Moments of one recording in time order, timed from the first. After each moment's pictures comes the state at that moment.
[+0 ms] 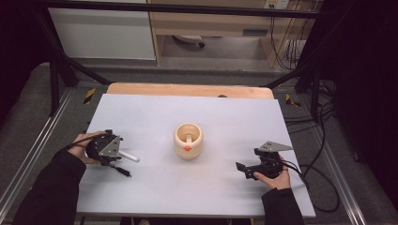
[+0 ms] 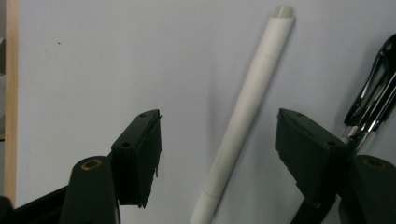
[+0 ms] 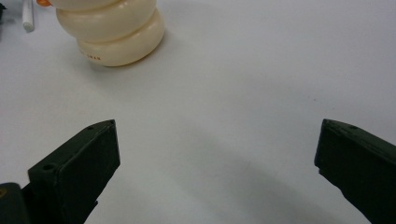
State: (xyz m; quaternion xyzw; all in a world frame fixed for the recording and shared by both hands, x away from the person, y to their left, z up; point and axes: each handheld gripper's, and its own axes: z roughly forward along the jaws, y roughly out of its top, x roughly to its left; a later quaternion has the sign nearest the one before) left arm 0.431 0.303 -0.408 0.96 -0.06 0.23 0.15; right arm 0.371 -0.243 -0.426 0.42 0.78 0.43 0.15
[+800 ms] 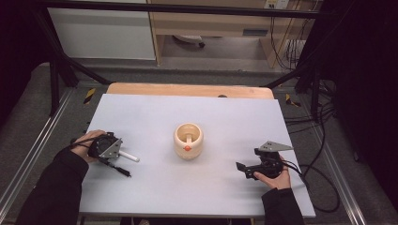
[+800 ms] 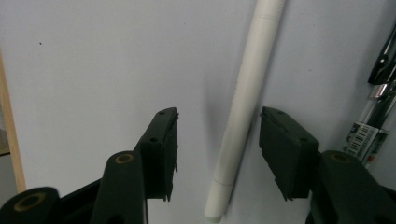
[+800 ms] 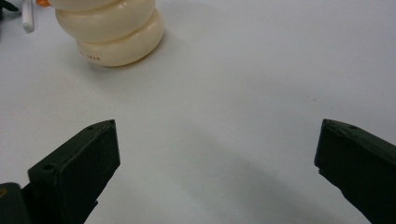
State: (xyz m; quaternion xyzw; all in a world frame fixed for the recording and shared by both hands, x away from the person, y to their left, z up) left arm 0.439 0.303 -0.415 0.96 -0.12 0.23 0.10; right arm 0.371 -0.244 -0.426 0.42 0.78 0.43 0.14
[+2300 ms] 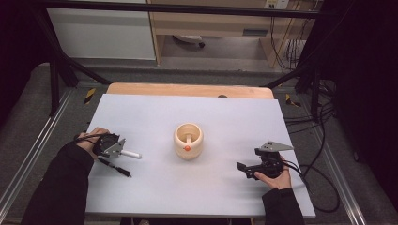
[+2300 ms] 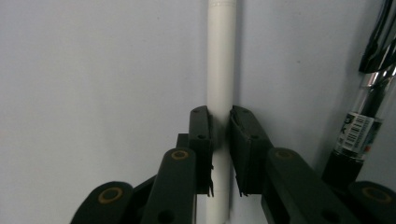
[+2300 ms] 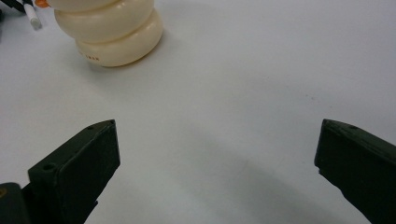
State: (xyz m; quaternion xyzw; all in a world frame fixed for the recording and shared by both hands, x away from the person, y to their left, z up) left arm 0.453 0.298 -0.415 0.97 -0.14 0.17 0.08; right arm 0.371 -0.246 -0.426 0.42 0.78 0.44 0.14
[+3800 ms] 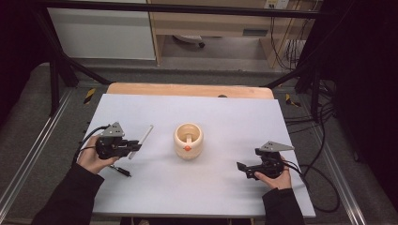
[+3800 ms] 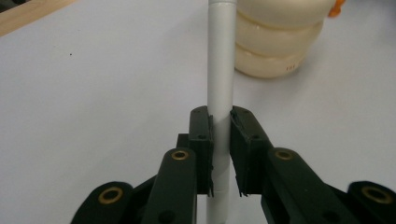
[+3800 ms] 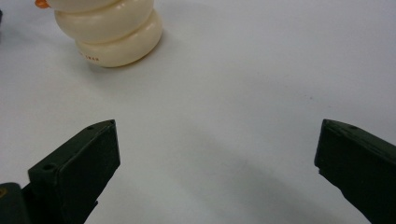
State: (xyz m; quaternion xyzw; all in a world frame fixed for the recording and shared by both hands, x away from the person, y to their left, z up) left arm 0.409 0.263 -0.385 0.85 0.30 0.13 0.41; right arm 0.370 -0.246 -0.426 0.42 0.78 0.44 0.15
